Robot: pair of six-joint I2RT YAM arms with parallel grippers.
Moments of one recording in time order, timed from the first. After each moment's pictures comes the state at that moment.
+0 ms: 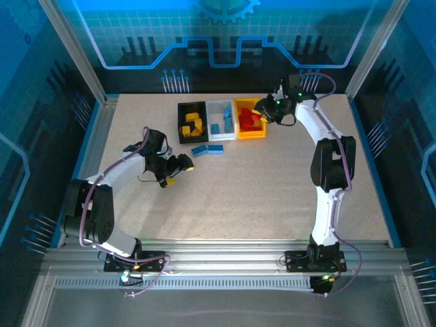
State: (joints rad) left arm -0.16 1.53 0.95 -0.63 0.47 -0.74; right arm 0.14 2.17 1.95 -0.71 -0.52 0.79
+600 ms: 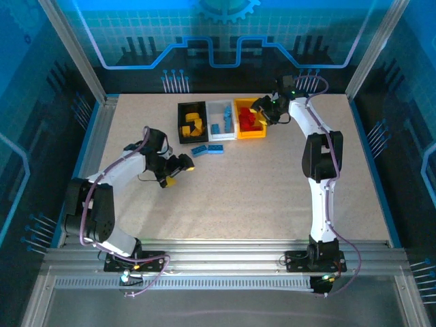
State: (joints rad) left arm -0.16 1.54 0.97 -0.66 0.47 -0.72; right arm 0.14 2.36 2.15 -0.80 -0.47 0.83
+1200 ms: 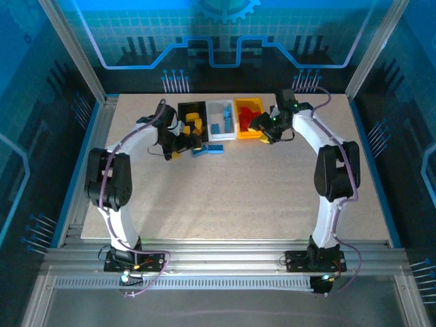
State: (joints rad) left arm -0.17 1.90 1.42 -0.74 0.41 -0.44; right arm 0.20 1.96 1.63 -0.78 -0.49 0.72
